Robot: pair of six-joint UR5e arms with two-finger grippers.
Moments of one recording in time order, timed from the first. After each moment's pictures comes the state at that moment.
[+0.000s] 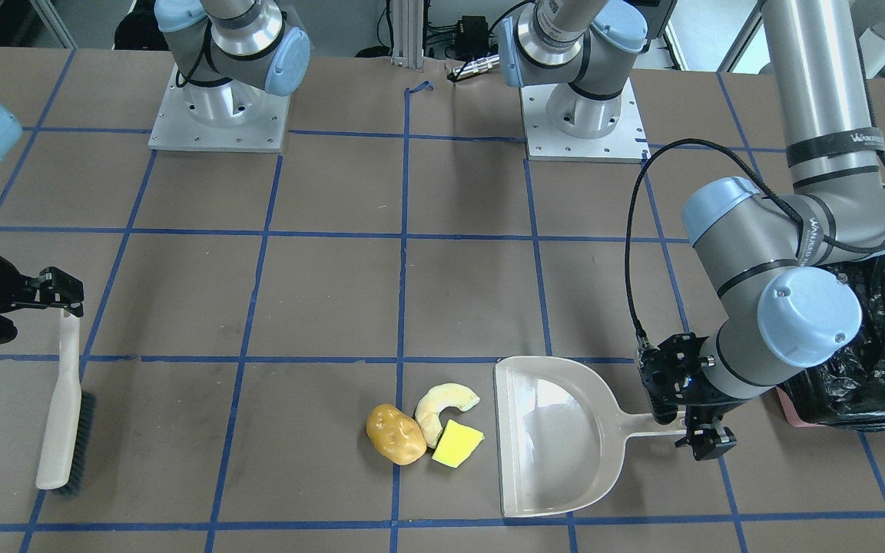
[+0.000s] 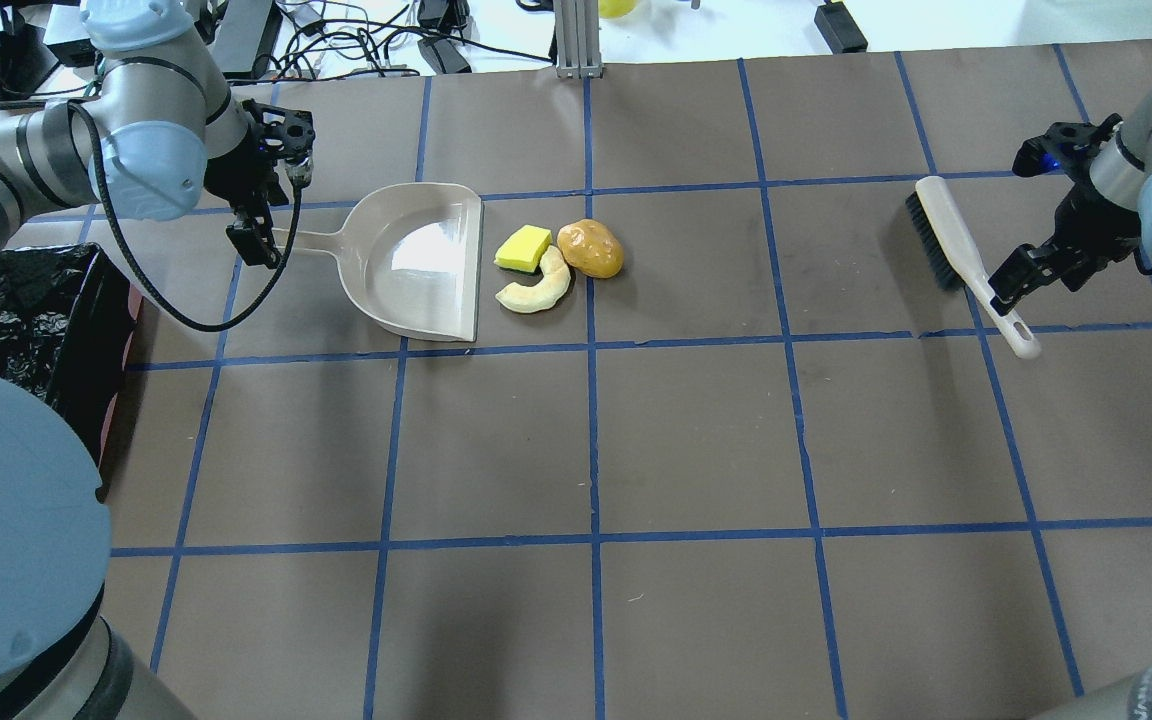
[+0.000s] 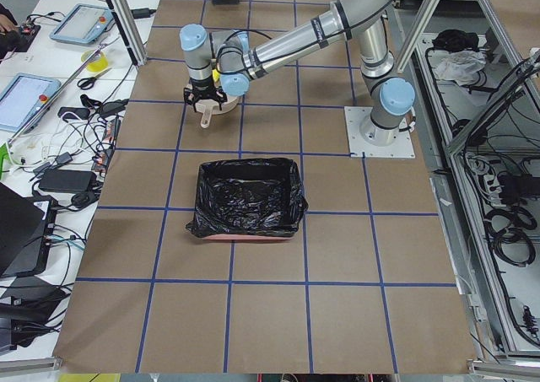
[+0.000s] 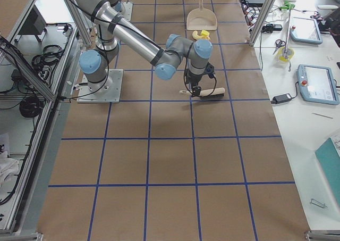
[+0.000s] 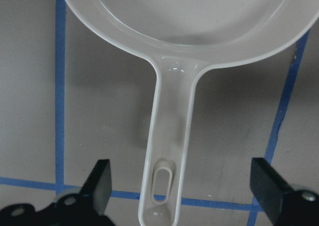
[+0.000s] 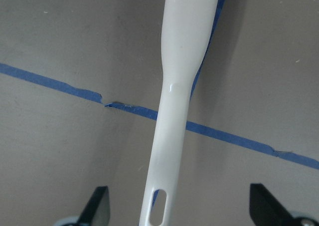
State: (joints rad) left arm -1.40 -2.07 -1.53 -1.12 1.61 1.63; right arm 1.13 -1.28 1.80 -2.01 -1.59 -0.73
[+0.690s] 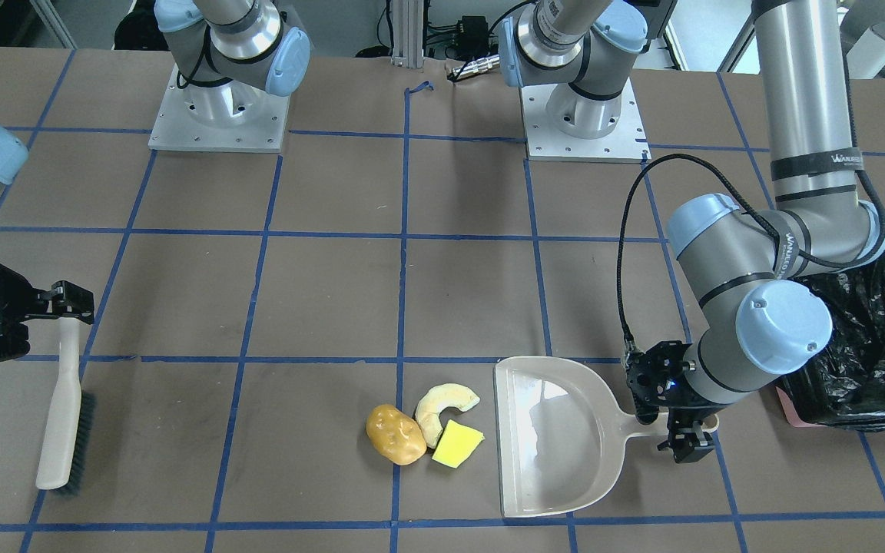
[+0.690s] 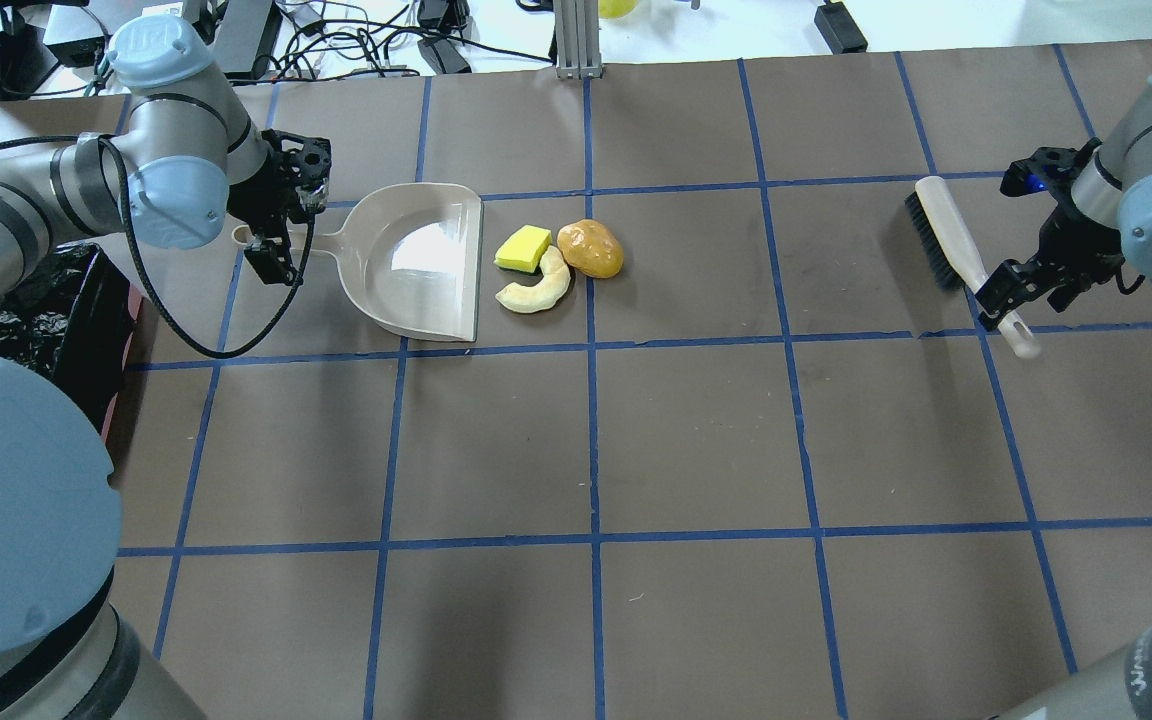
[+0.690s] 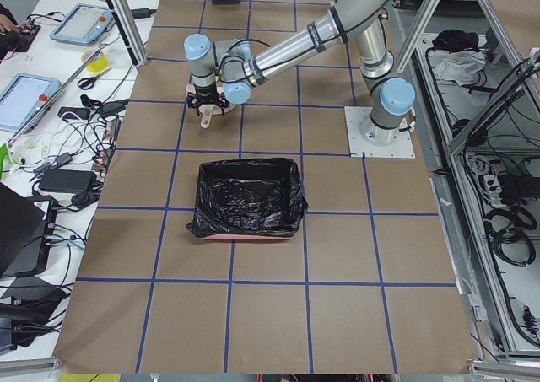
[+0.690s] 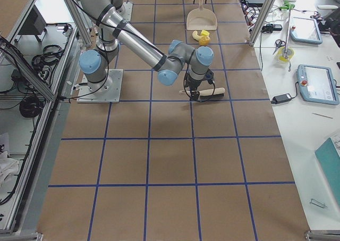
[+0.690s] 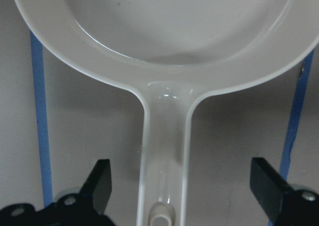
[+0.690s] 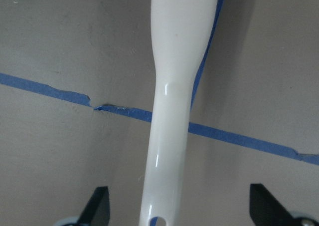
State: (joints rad) left arm -1.40 -2.09 -1.59 -1.02 1.59 1.68; right arm 1.13 -1.22 1.80 -2.01 -1.61 -0.70
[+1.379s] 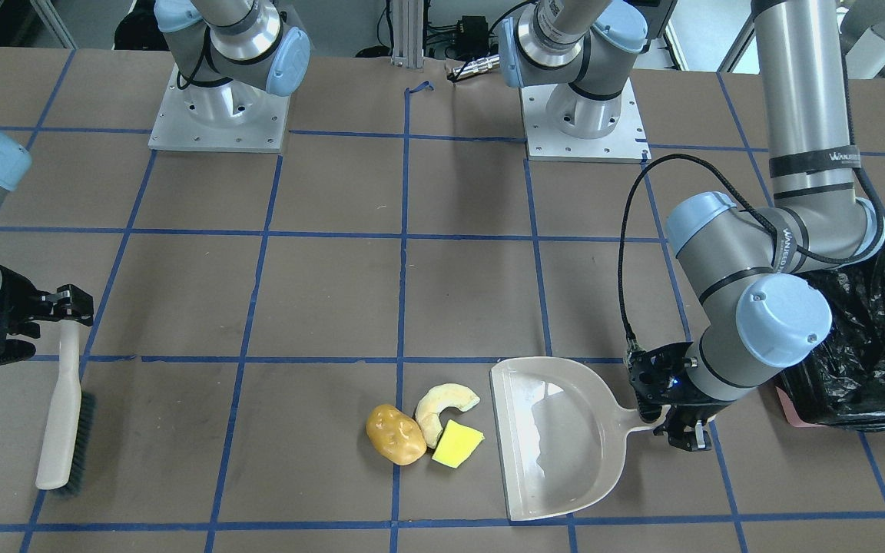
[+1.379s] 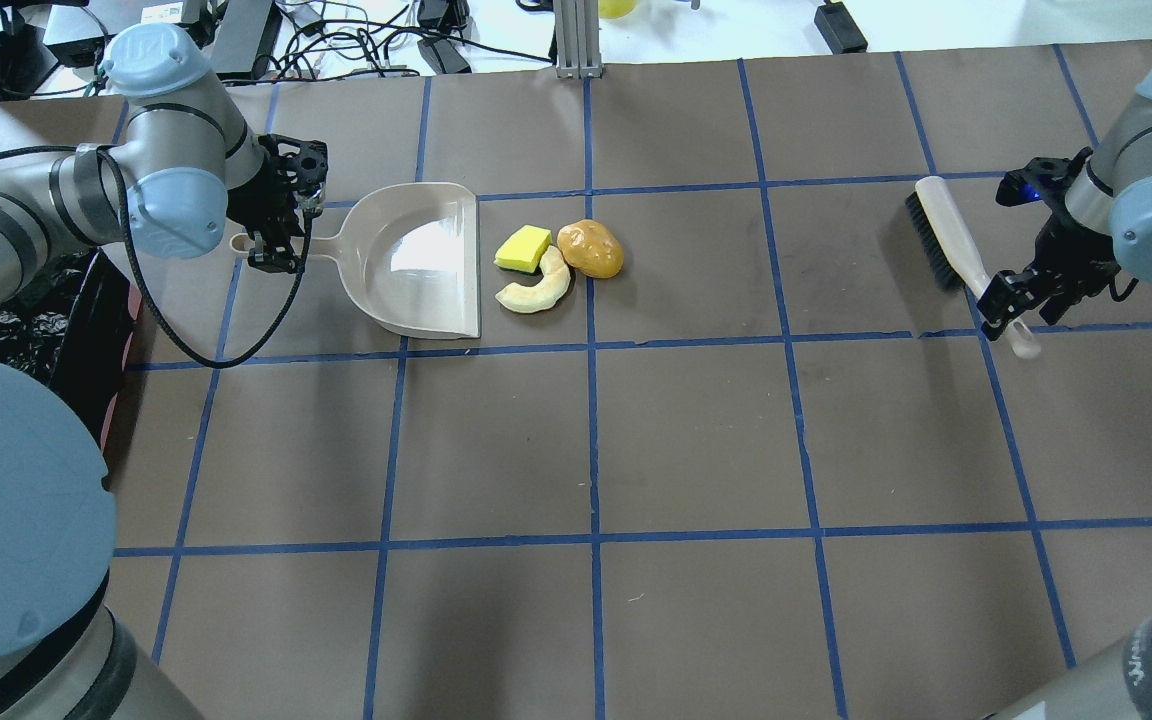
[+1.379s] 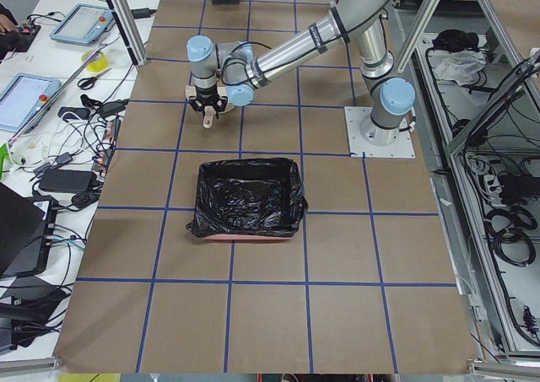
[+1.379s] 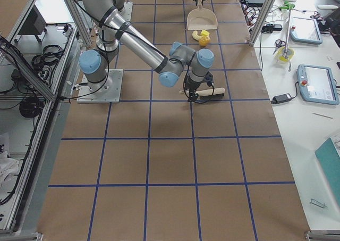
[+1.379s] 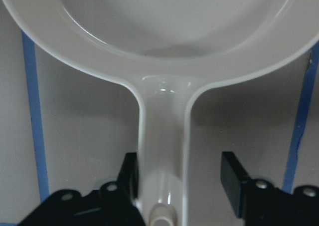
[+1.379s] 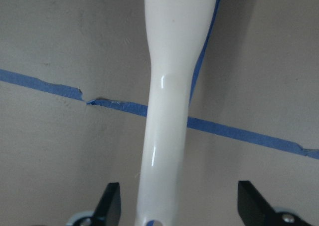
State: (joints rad) left arm -1.40 -2.08 -1.60 -0.99 1.60 1.69; right arm 1.13 -1.21 1.80 -2.00 -1.63 -0.69
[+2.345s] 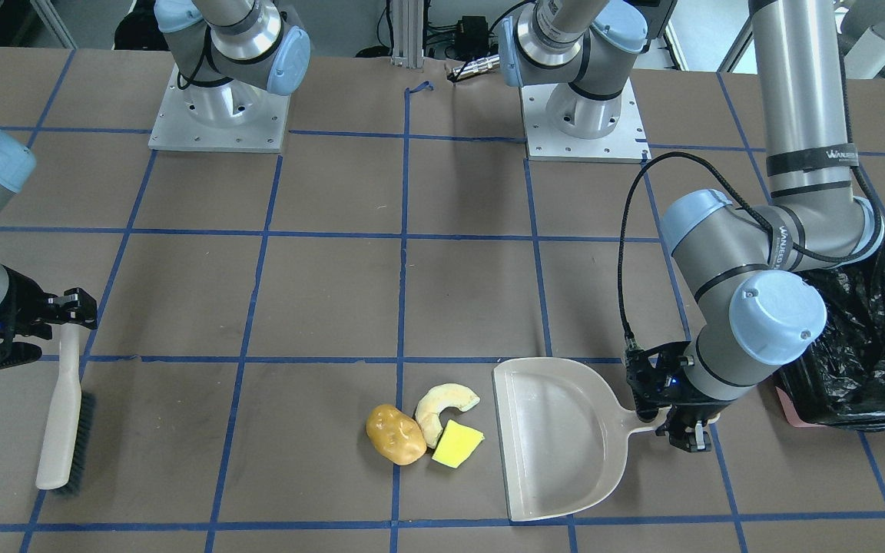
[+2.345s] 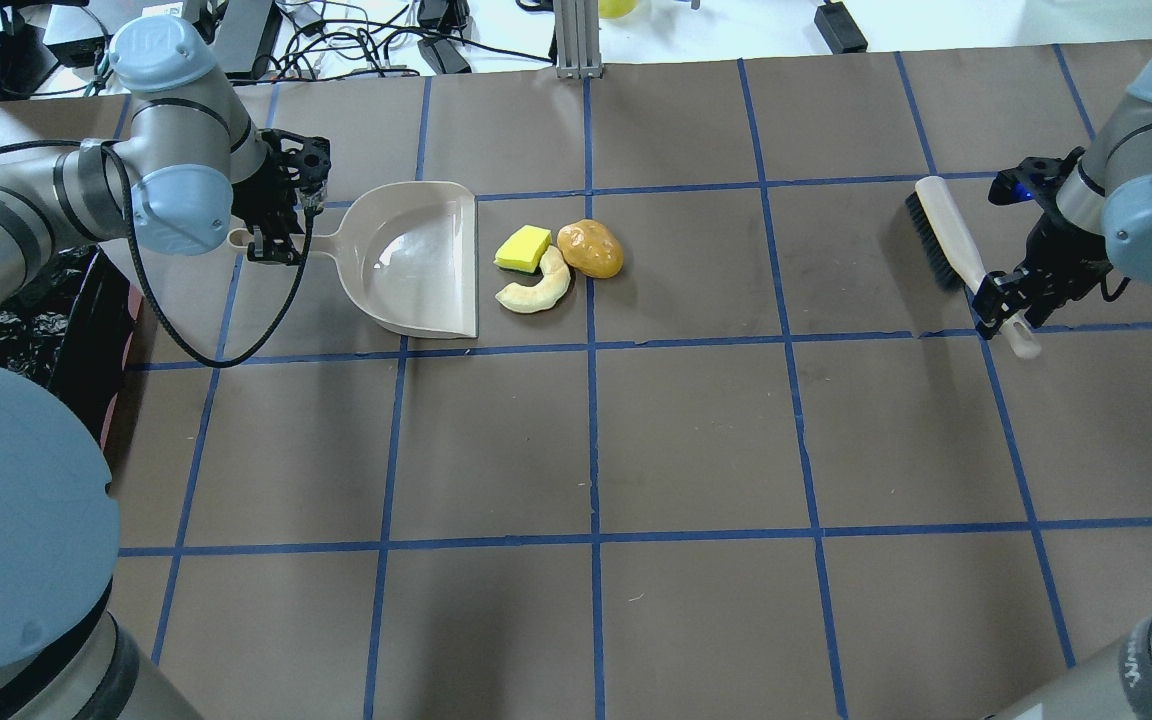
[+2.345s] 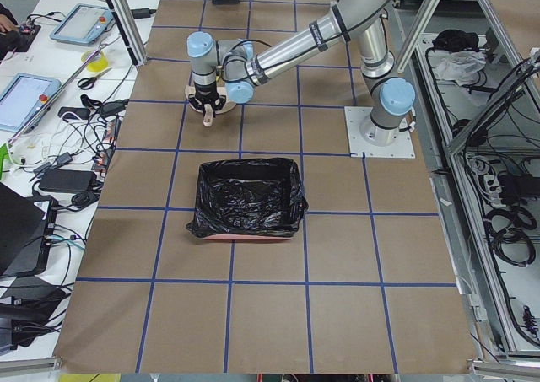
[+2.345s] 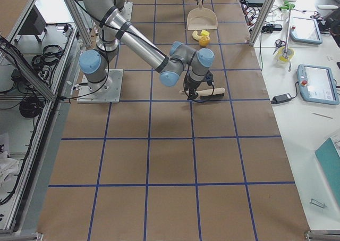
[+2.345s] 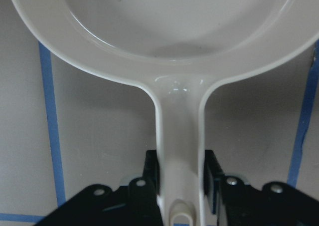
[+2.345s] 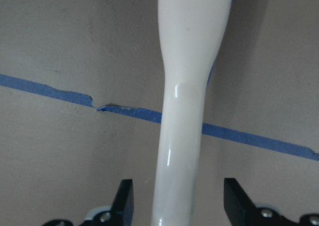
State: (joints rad) left arm -1.41 -2.08 -1.60 -0.98 1.63 1.70; right arm 1.15 -1.21 1.80 -2.00 -1.62 -0.66
